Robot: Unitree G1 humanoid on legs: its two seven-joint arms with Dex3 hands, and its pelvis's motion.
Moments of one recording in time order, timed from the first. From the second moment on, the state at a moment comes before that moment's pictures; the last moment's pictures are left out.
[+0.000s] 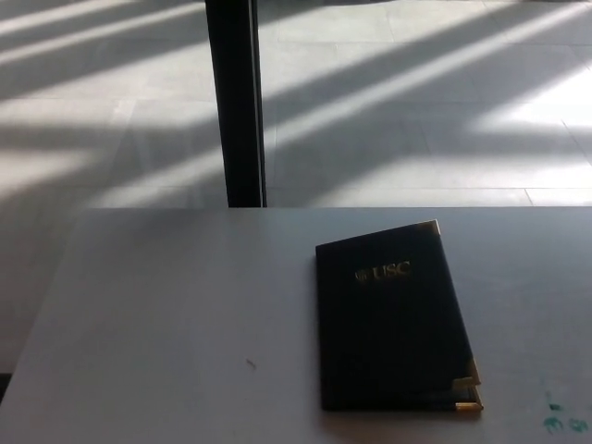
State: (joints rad) left_arm -0.22 0.49 0.91 1.12 -0.45 0.06 0.12; right_arm -0.37 -0.13 -0.61 -0.16 0.66 0.44 -0.31
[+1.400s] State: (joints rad) left_arm -0.20 0.51 0.83 1.15 -0.52 0.04 0.14; right_arm -0.11 0.08 -0.22 0.02 0.61 0.35 -0.16
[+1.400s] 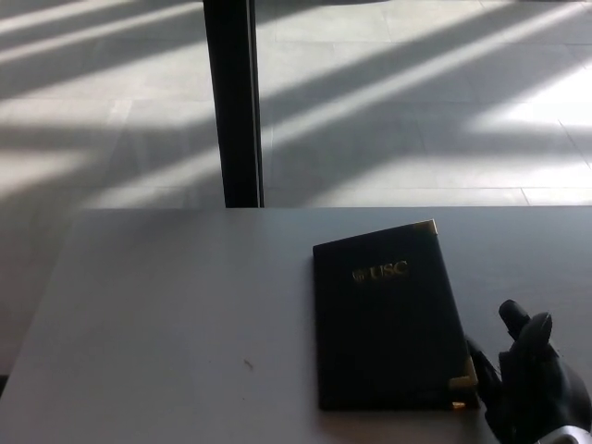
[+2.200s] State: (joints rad) left_arm -0.21 0.51 0.81 1.14 -0.53 0.04 0.18; right_arm 0.00 0.08 -0.02 -0.06 0.62 0.29 -0.18
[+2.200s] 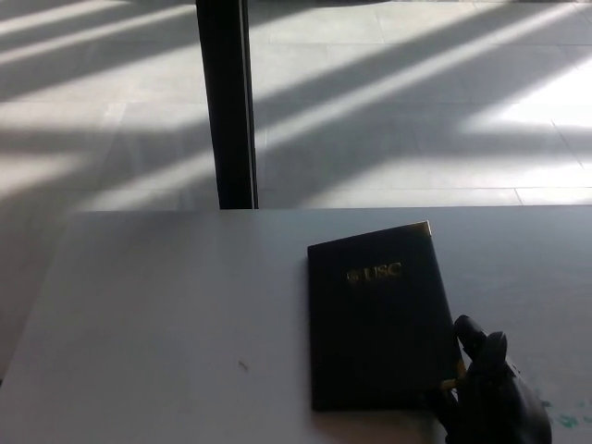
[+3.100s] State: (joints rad) left_arm -0.21 0.51 0.80 1.13 -0.52 0.04 0.18; right_arm -0.04 0.07 0.21 -0.09 0.44 0.13 -0.27
